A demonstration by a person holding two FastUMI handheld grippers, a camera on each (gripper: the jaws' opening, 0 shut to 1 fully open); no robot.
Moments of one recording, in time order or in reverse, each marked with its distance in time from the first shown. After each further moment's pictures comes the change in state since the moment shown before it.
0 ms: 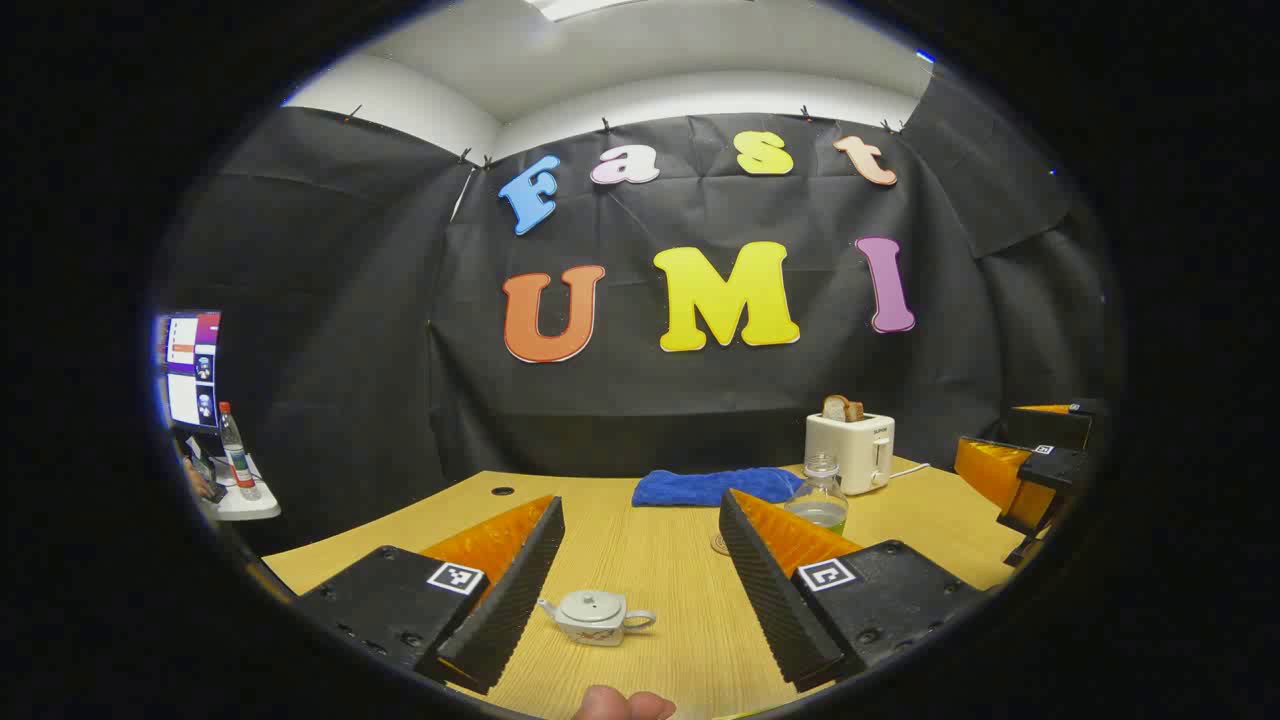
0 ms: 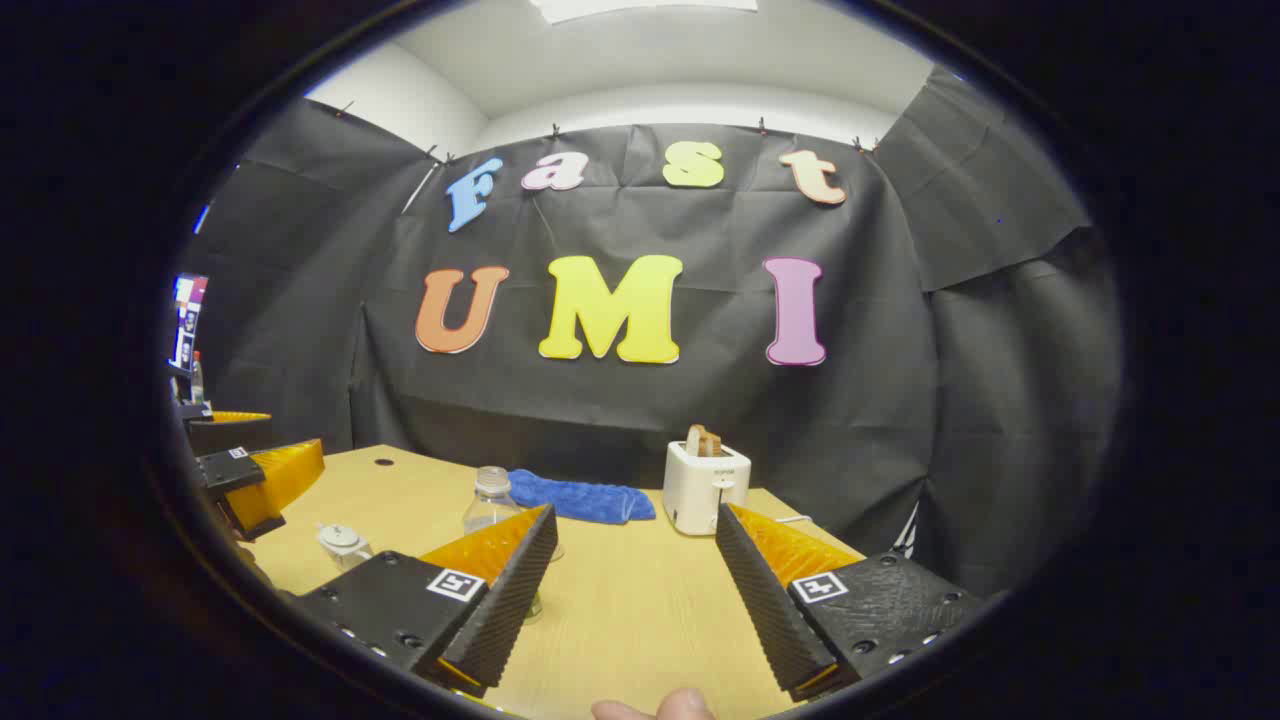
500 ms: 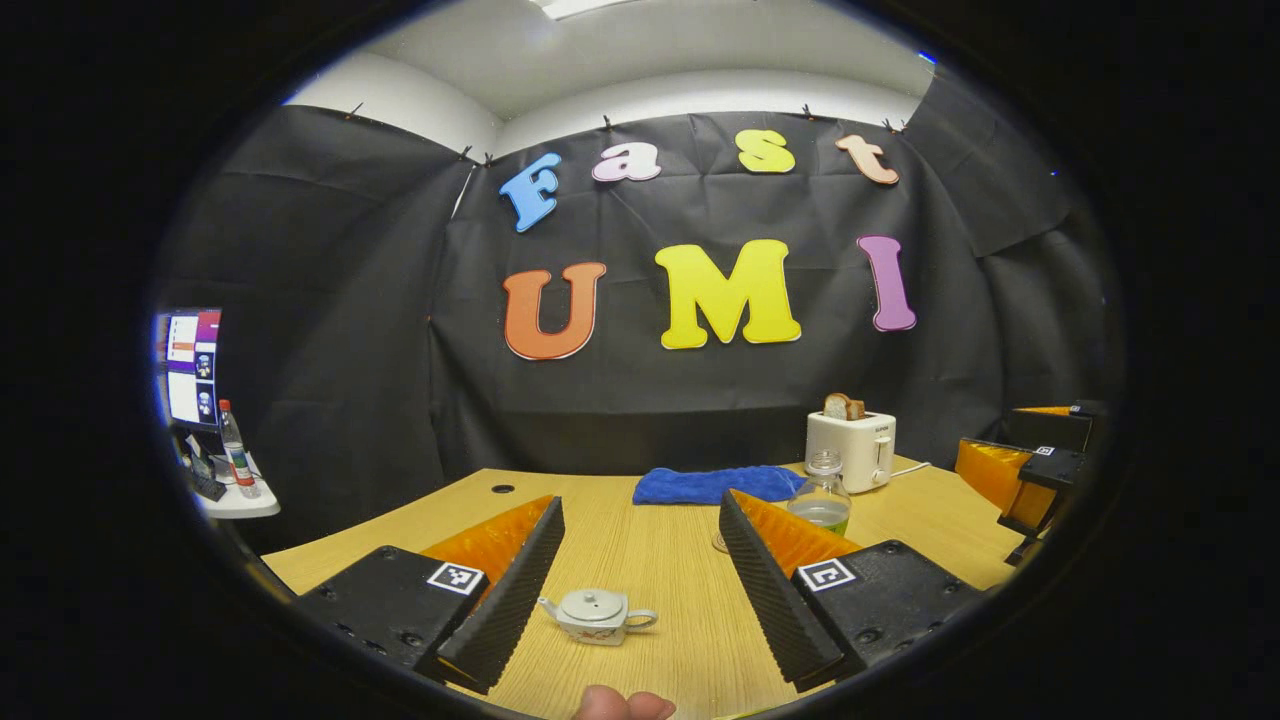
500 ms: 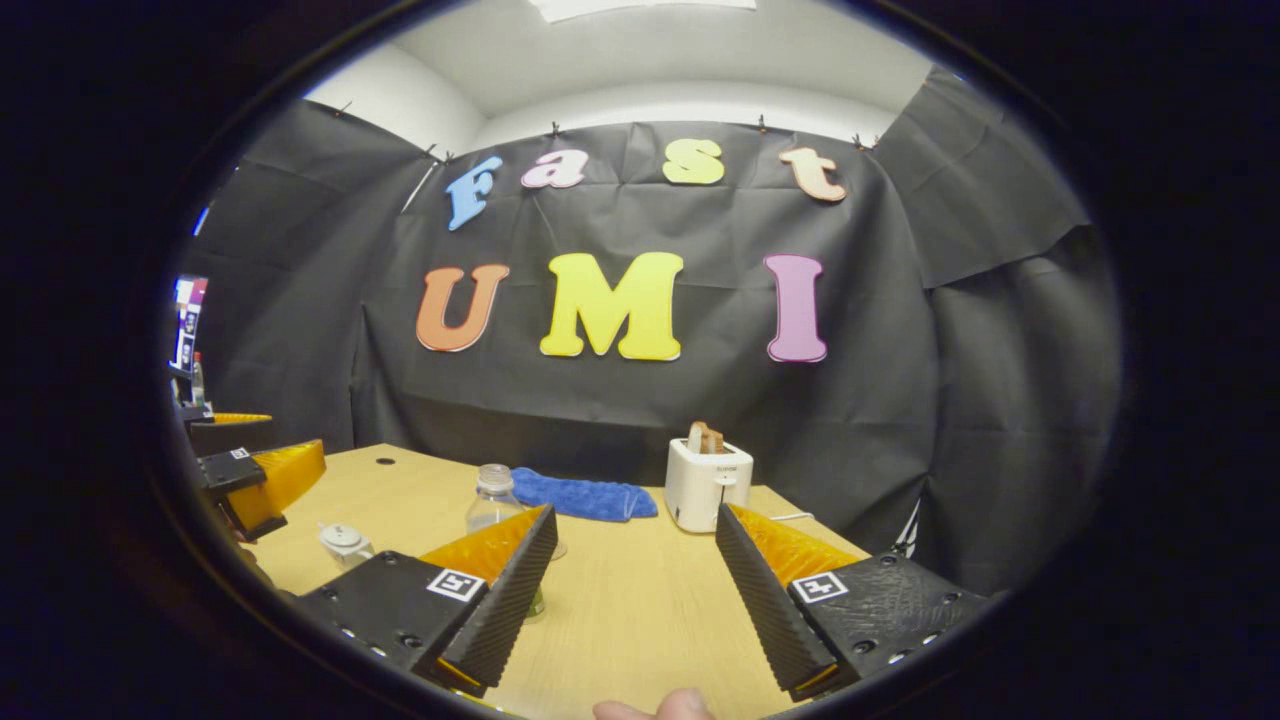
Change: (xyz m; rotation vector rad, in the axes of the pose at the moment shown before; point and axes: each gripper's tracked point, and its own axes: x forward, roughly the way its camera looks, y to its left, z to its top) left arm 0.001 0.001 -0.002 0.001 0.005 0.000; right arm 0.001 0.003 -0.002 0.004 0.007 0.003
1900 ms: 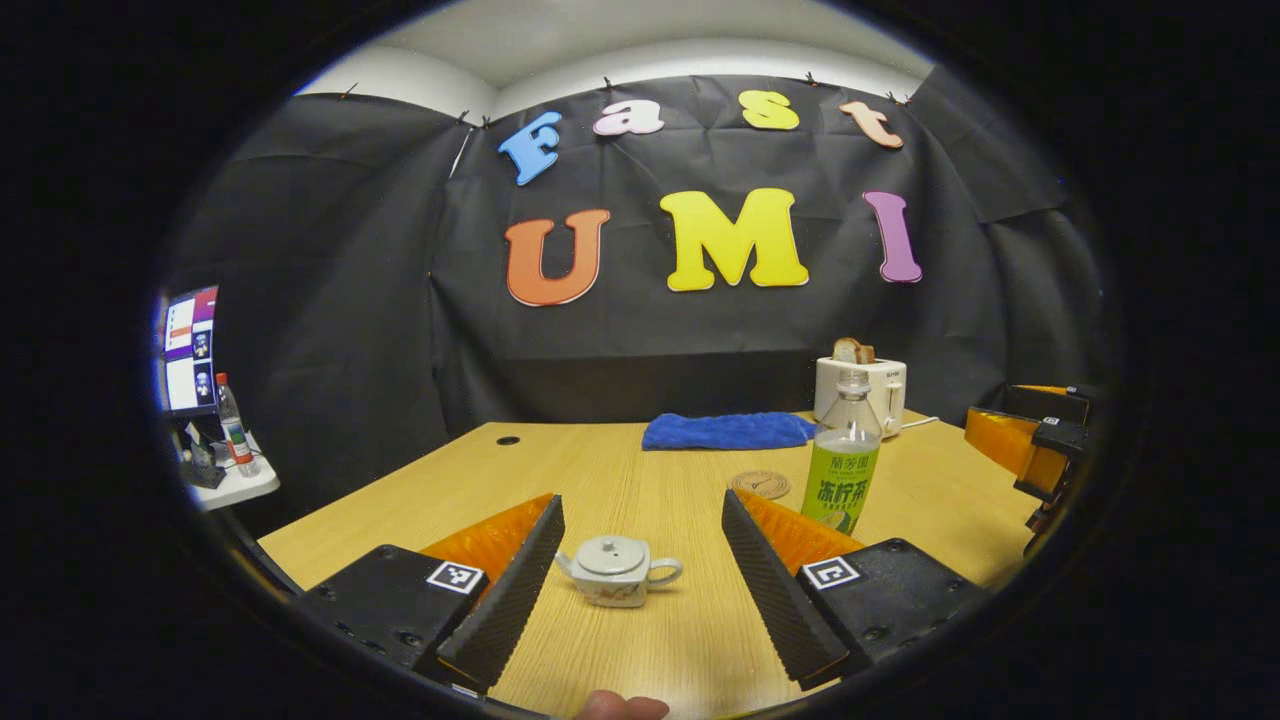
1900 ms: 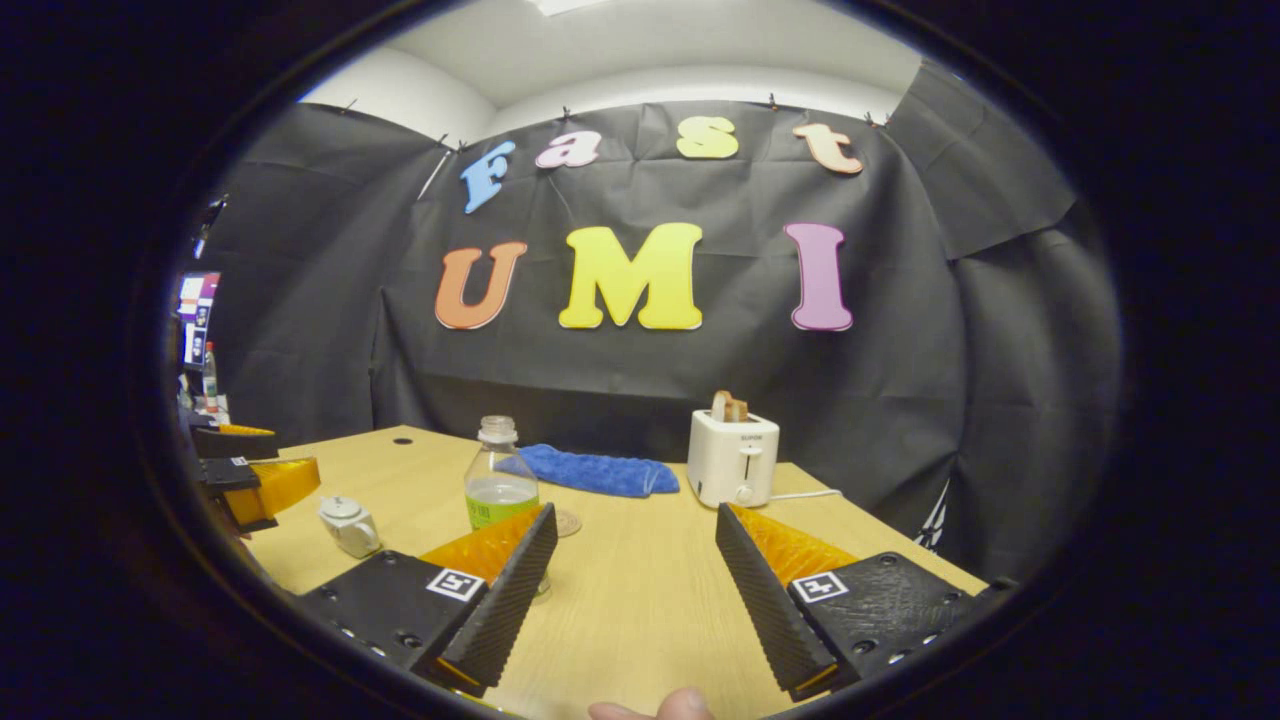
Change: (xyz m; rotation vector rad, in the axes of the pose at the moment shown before) left arm 0.000 0.024 -0.074 -0.003 0.164 0.007; right arm 0.018 0.002 -0.048 0.021 0.060 0.077
